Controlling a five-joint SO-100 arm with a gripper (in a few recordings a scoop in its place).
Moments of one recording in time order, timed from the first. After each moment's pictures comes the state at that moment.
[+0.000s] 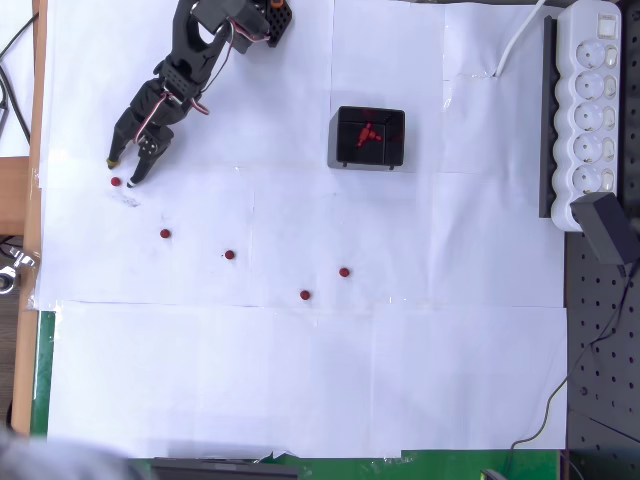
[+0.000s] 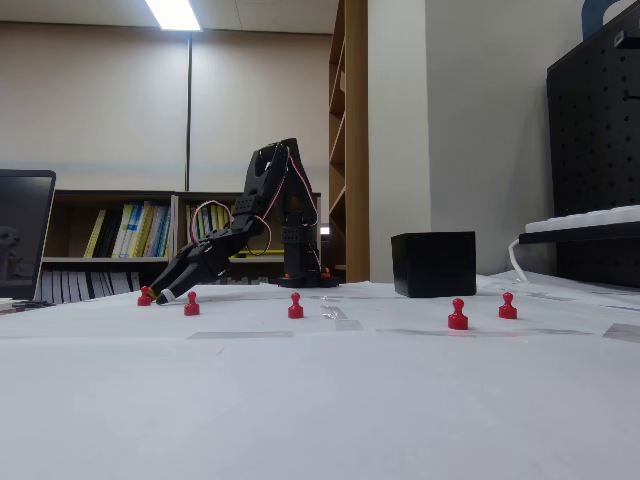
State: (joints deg) arm 41.5 106.5 46.6 -32.1 -89.1
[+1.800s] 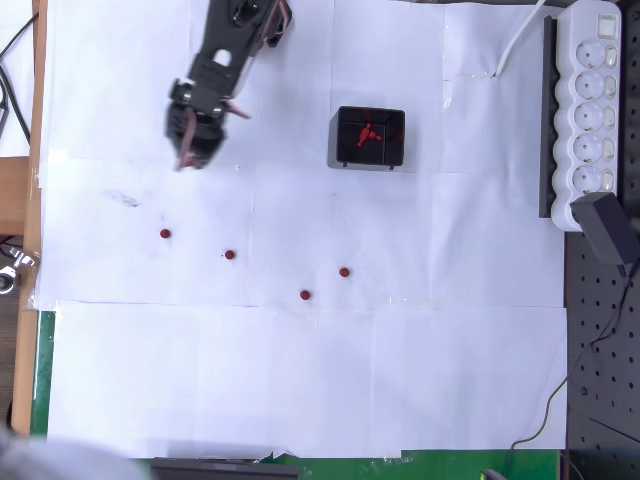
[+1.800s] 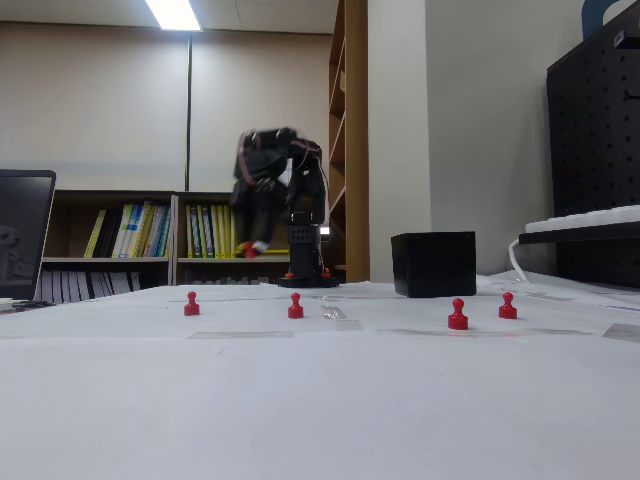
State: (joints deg) arm 5.4 71.2 83.8 86.8 -106.5
